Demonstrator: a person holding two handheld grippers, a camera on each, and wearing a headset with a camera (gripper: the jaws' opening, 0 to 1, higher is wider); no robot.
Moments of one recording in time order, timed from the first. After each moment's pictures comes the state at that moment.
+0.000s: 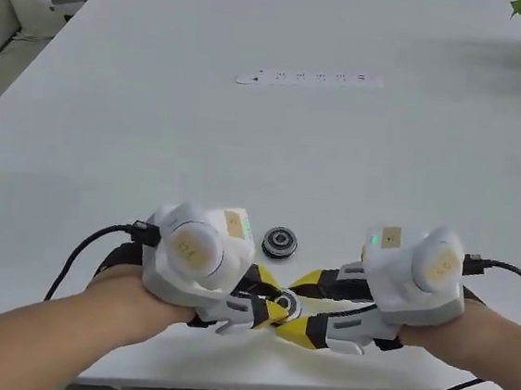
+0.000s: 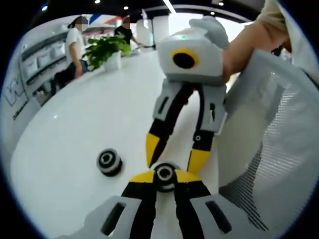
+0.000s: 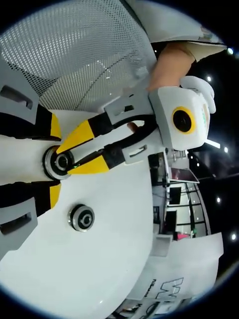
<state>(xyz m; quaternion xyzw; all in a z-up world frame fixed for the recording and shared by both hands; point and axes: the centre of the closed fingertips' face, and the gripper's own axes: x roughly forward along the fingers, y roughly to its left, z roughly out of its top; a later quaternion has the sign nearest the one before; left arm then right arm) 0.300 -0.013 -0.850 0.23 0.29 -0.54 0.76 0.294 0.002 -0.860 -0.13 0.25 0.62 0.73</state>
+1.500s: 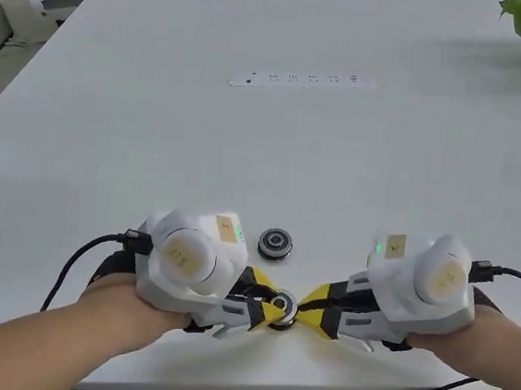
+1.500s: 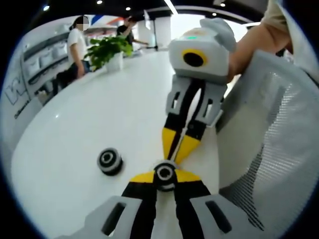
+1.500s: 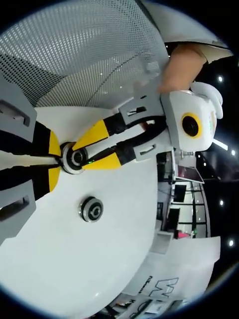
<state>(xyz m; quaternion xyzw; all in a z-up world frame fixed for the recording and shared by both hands) 0.300 -0.012 -0.850 0.23 0.28 -0.54 0.76 0.292 -0.019 -0.865 -0.18 0.26 0.59 0.74</state>
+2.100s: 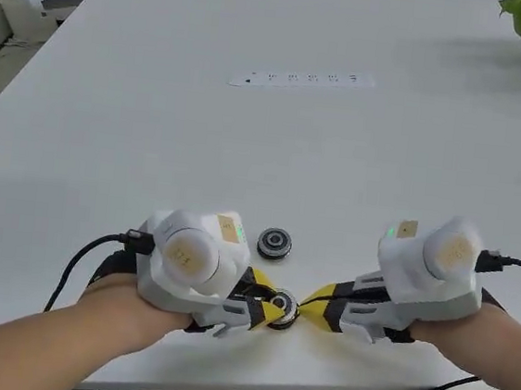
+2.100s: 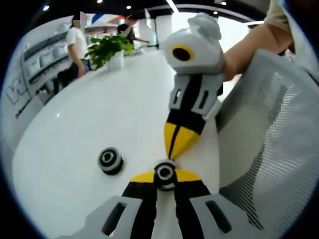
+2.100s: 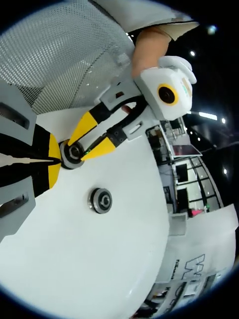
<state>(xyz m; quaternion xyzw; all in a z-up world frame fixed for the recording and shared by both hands) 0.300 -0.012 -0.850 0.23 0.29 -0.53 0.76 0.297 -0.025 -0.859 -0.04 0.33 0.55 0.77</state>
